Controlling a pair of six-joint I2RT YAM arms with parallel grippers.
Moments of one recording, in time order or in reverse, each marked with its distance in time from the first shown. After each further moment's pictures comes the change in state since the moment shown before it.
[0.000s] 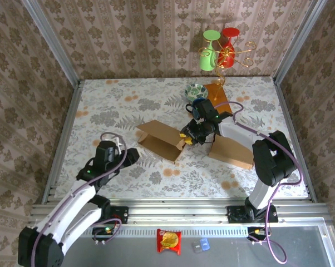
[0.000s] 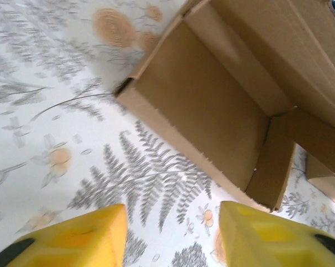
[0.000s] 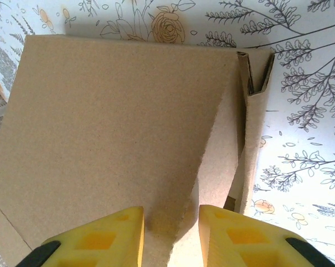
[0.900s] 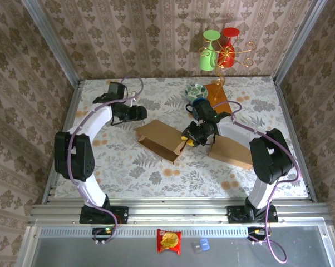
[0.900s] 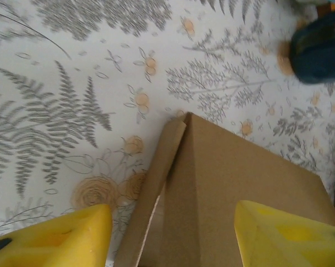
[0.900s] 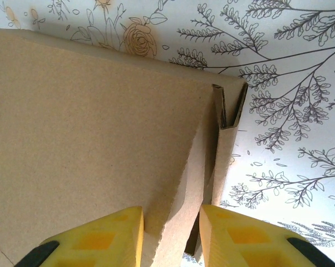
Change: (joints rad) left arm 0.164 1.061 0.950 -0.268 0.240 0.494; right arm 0.000 0.036 0.002 -0.028 0.037 -0.095
